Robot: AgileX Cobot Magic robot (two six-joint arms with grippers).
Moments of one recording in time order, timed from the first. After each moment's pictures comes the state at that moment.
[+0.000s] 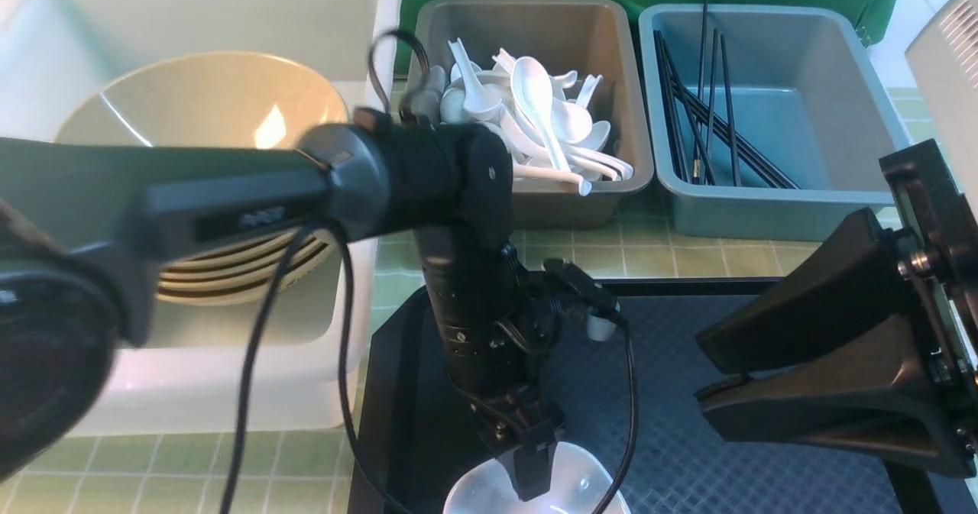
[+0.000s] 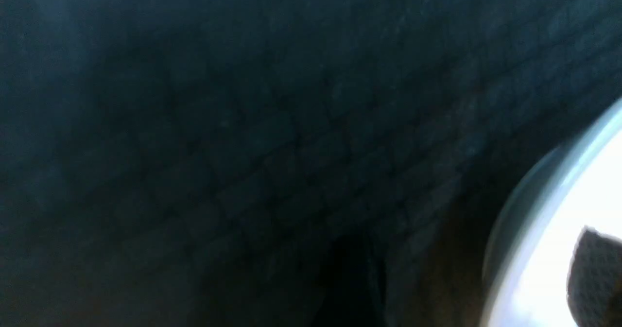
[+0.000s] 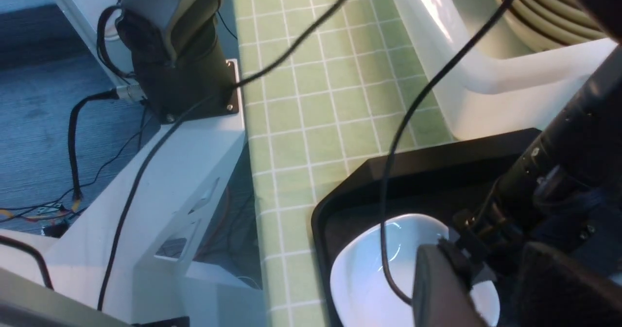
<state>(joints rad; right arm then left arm) 0.55 1.03 -1.11 0.68 0.97 -0.83 -0.65 2.04 -1.40 -0.40 1.21 0.75</state>
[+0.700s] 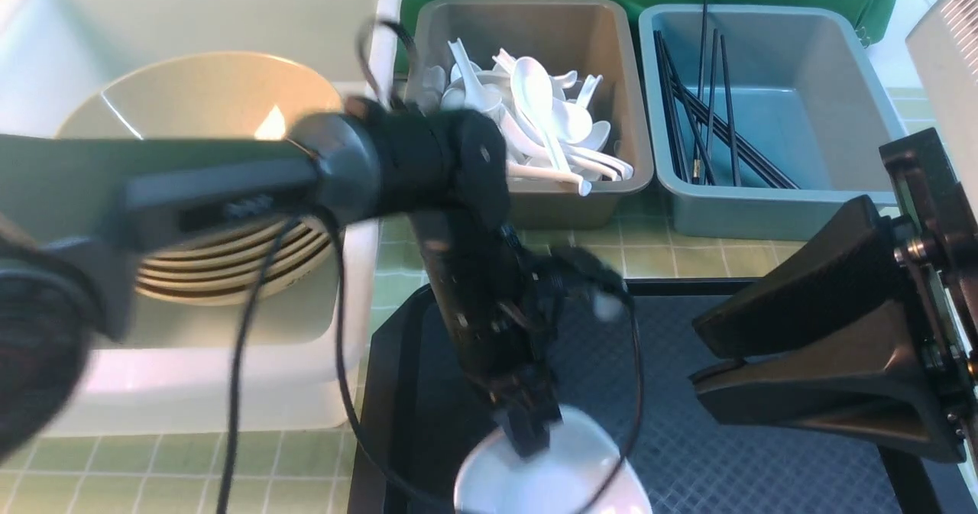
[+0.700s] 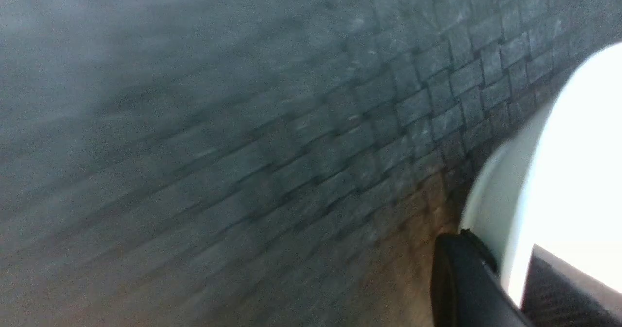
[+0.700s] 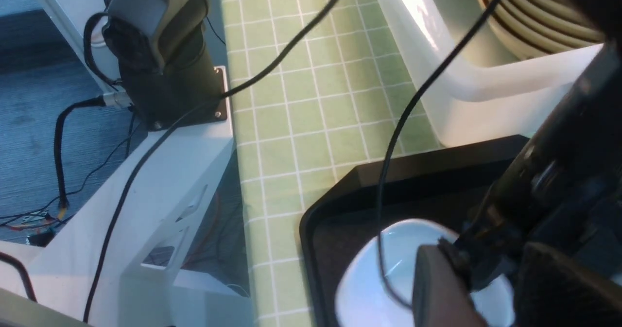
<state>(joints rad) 0.55 1.03 -1.11 0.67 0.94 -0.84 -0.61 1.97 -1.43 -0.42 1.21 0.76</state>
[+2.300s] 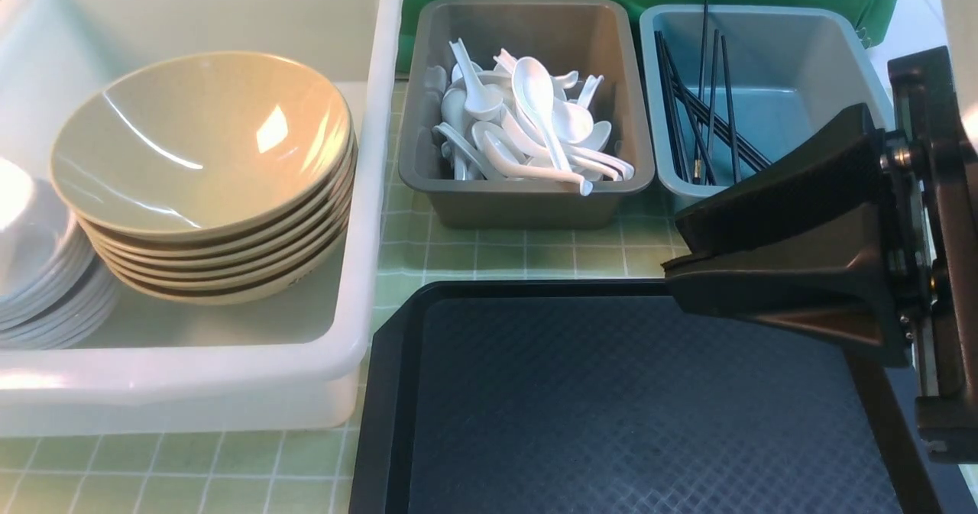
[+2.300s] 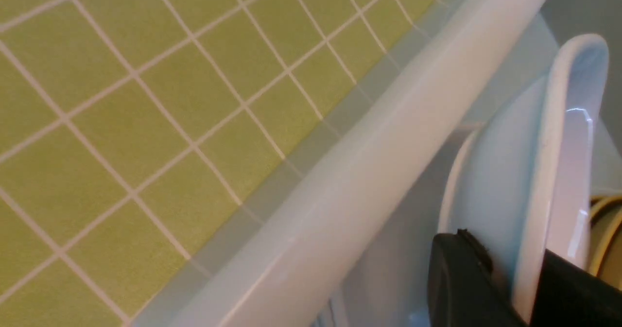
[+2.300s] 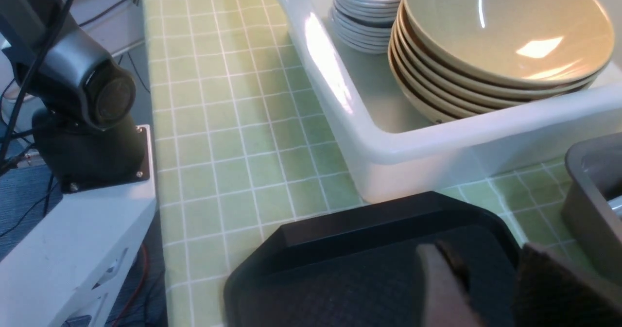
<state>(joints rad) 0.55 1.03 -1.11 0.68 0.77 -0.87 0.77 1.48 -1.03 -0.76 0.75 0.37</state>
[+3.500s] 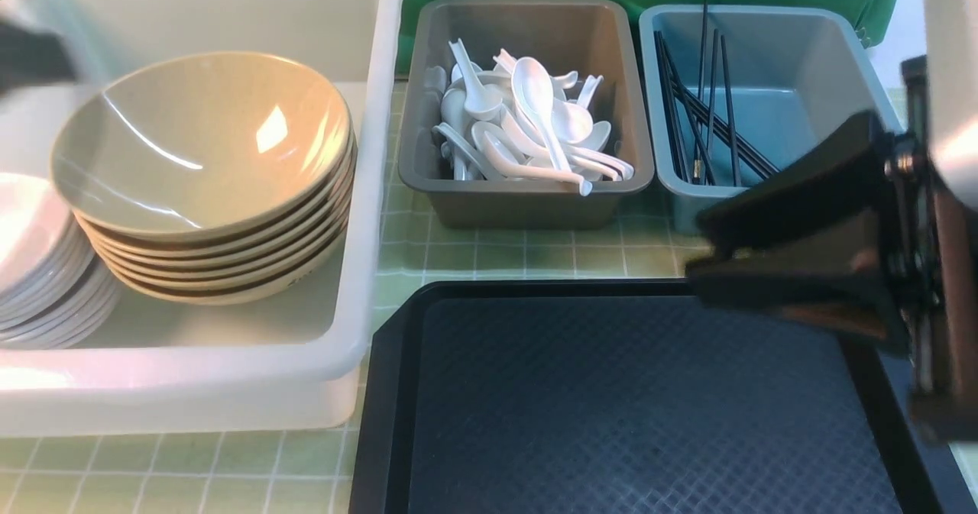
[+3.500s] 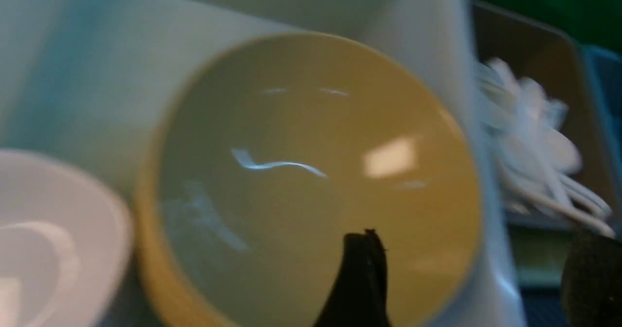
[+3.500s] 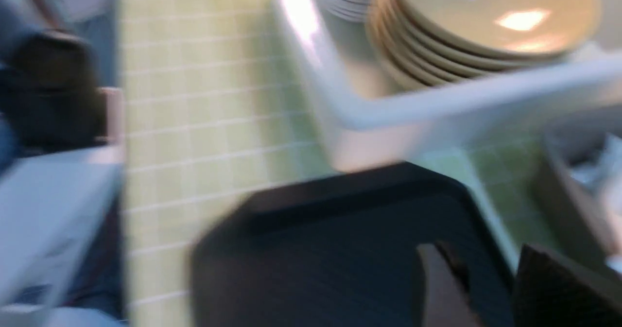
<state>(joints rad) 0.55 1.03 -1.11 0.52 0.74 -0.79 0.24 1.11 -1.08 -0.66 0.86 0.50</state>
